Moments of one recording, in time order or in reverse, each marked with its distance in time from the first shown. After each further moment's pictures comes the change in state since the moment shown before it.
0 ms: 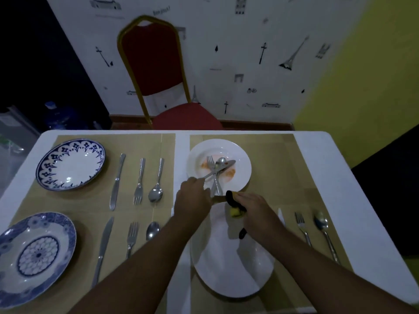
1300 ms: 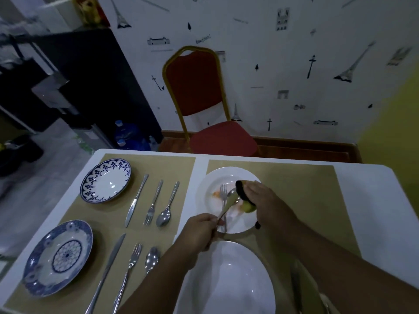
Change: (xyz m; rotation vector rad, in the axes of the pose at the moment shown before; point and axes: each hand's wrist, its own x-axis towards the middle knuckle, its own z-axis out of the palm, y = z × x) left_hand 0.007 0.081 -0.019 -0.800 -0.120 -0.727; right_hand 0.125 0.063 -0.066 -0.265 -0.016 -0.433
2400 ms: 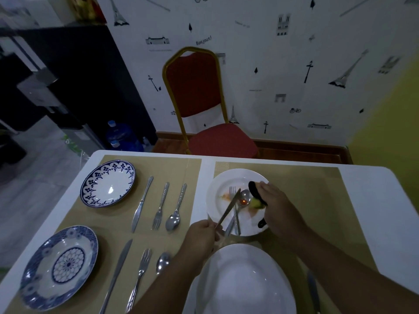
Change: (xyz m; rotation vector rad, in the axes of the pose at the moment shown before) left_hand 0.001 -0.008 -0.039 0.043 0.031 -0.003; right_hand 0.007 -0.029 0.014 0.059 0.073 0.302
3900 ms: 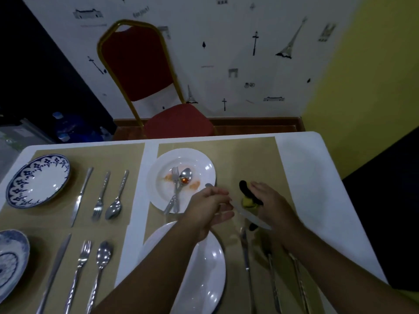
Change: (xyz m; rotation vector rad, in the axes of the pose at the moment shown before) left_hand -0.017 0.034 0.156 -0.332 -0.355 -0.058; right_hand -0.099 0.099 -0.076 0.171 -0.123 0.243
